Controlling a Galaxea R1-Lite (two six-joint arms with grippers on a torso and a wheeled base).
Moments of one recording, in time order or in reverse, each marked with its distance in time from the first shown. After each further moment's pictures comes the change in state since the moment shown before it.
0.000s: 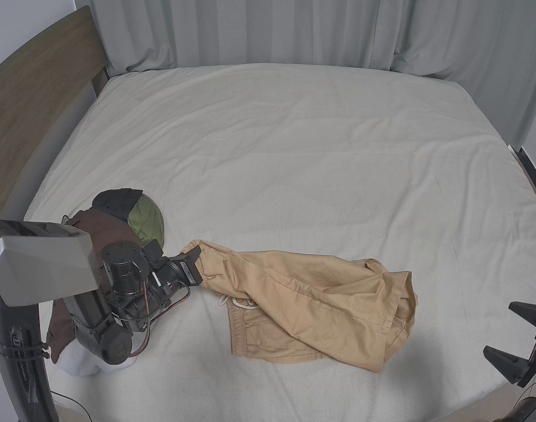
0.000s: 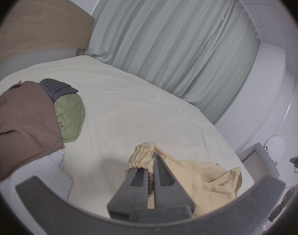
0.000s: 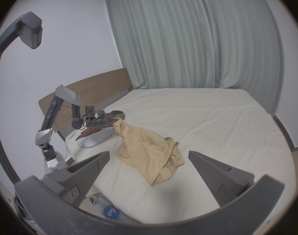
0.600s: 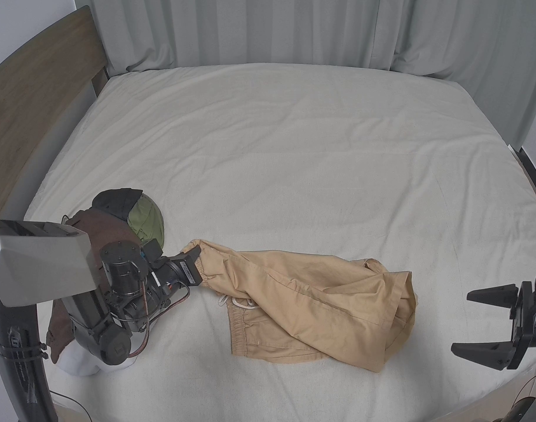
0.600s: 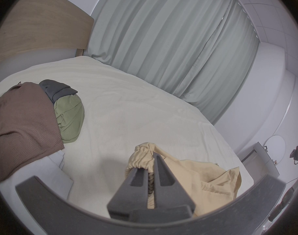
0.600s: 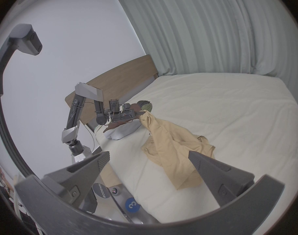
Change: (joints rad) left arm -0.003 -0.011 0.008 0.000 0.000 0.004; right arm 0.216 0.350 -0.189 -0.010 0.101 0.006
